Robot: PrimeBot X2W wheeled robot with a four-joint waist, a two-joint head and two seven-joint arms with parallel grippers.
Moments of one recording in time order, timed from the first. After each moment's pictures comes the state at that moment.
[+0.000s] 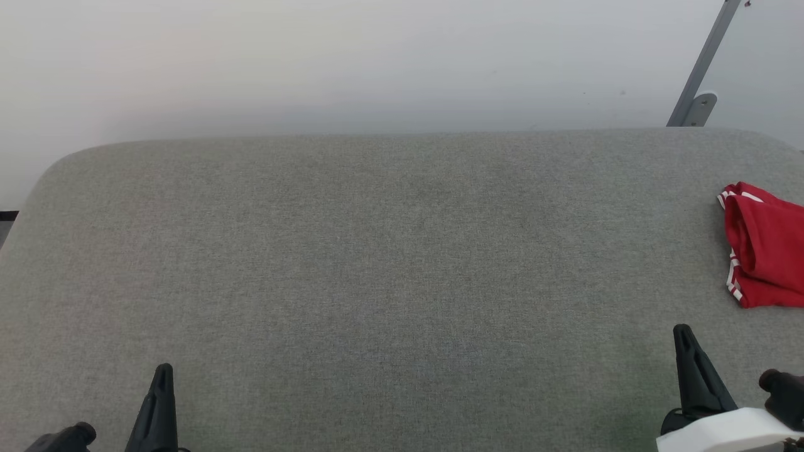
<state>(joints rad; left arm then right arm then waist) 0.16 0.18 0.04 0.13 -0.59 -0.13 -0.21 0.07 -0.15 -0.04 0.20 0.49 0.13 -0.20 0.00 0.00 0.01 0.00</state>
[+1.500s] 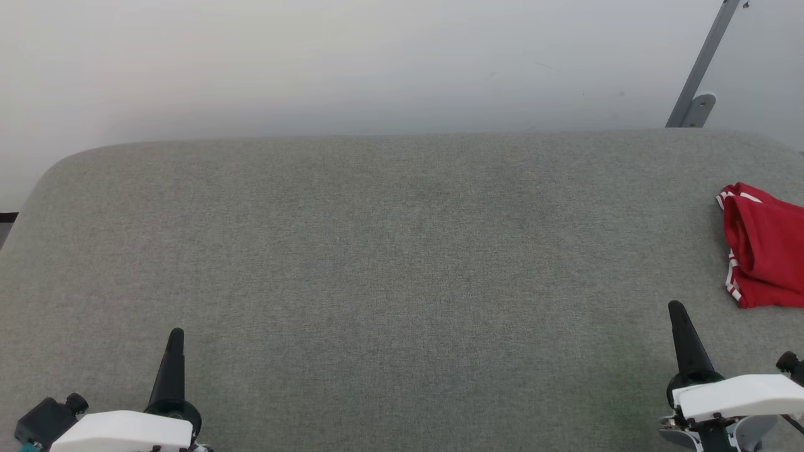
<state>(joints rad) 0.02 0.12 0.07 0.19 -1.13 -0.13 -0.05 -0.02 -0.10 -0.08 0.22 1.07 0.13 -0.04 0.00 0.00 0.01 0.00</state>
